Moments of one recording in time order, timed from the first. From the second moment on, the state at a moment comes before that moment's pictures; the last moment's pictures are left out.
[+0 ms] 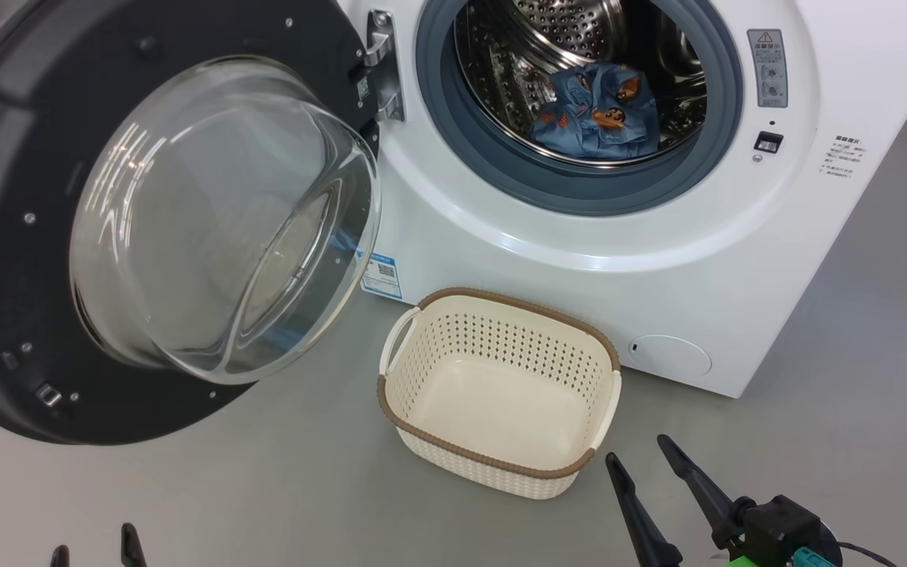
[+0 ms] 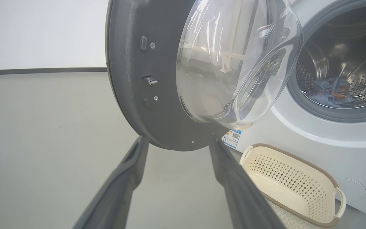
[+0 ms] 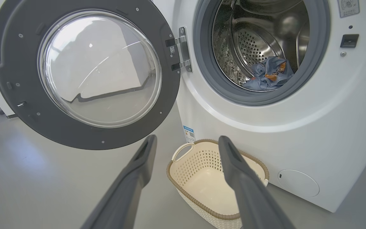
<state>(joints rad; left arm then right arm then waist) 0.27 0.06 0.07 -0.04 -0.28 0.15 -0.25 0.05 -0.08 0.21 0.13 0.24 0.13 -0.26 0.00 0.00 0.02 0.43</state>
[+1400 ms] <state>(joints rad) -0.47 0.39 0.65 0.48 -1.20 0.02 0.07 0.01 -0.14 0.20 0.10 0.24 0.13 -0.26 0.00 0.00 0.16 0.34</state>
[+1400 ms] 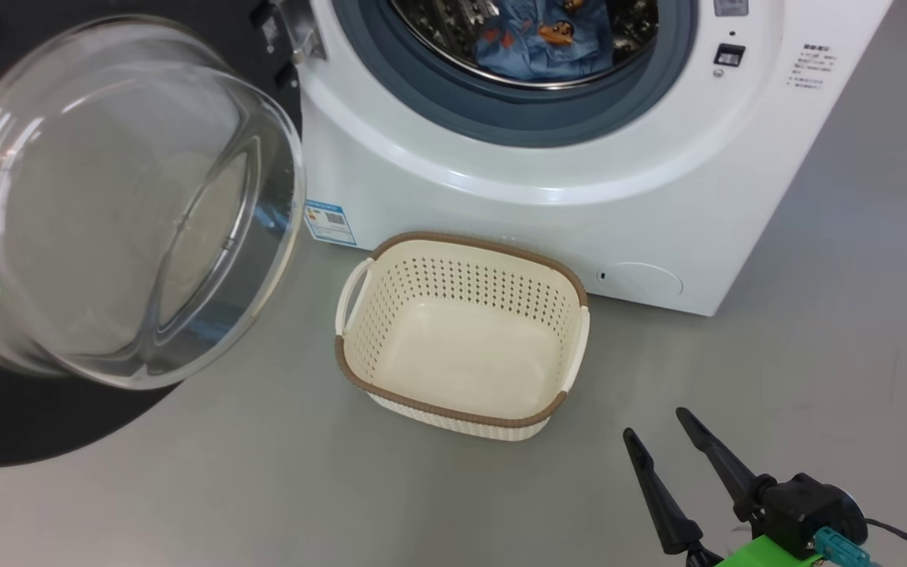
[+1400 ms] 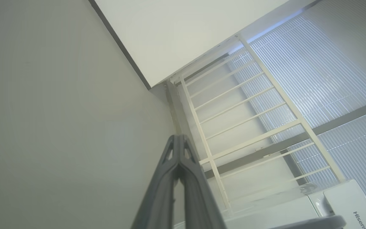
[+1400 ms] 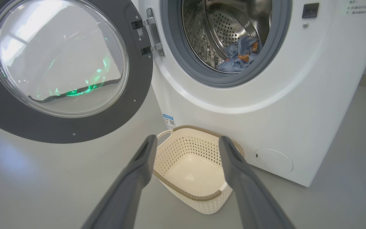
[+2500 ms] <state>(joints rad) -0.50 0.41 0.65 0.53 -1.48 -0.05 0.57 -0.01 -0.17 0.19 0.07 0.23 0.13 -0.23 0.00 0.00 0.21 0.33</state>
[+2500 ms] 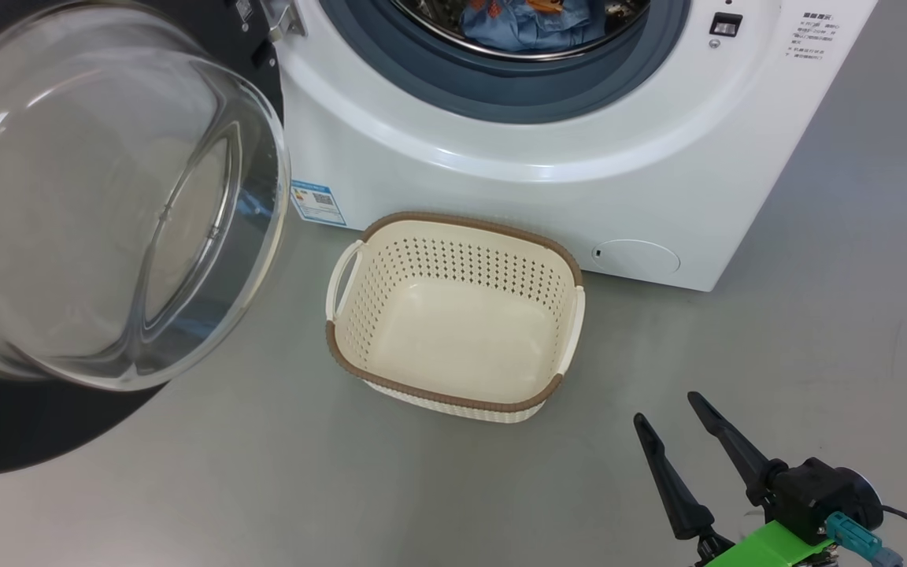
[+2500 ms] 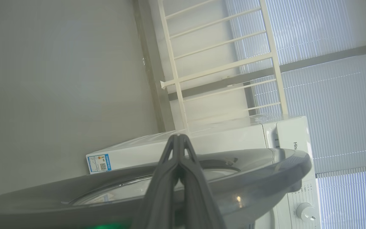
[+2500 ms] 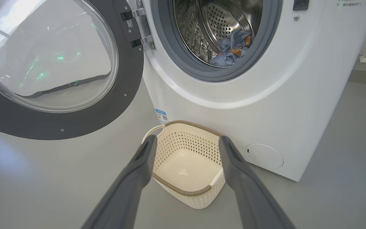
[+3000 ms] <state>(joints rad) -0.40 0.36 0.63 0.37 -1.60 0.00 0.78 -0.01 -0.16 0.20 0.08 0.23 0.13 -0.23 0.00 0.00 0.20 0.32</state>
